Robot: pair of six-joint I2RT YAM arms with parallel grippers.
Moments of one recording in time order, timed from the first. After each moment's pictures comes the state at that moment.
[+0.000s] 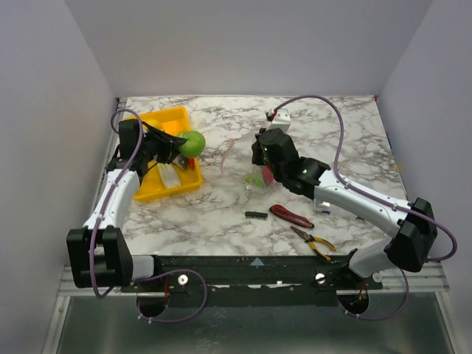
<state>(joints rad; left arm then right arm) 0.06 1.35 1.00 -0.24 0.38 -1.19 0.88 1.46 1.24 -0.19 0.55 0.48</state>
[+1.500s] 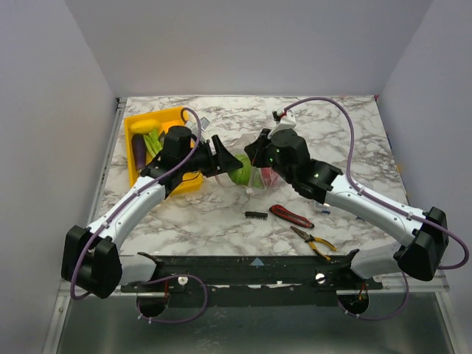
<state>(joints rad) -0.40 1.24 0.93 -0.13 0.58 -0.80 0.88 1.36 1.20 -0.15 0.35 0.61</state>
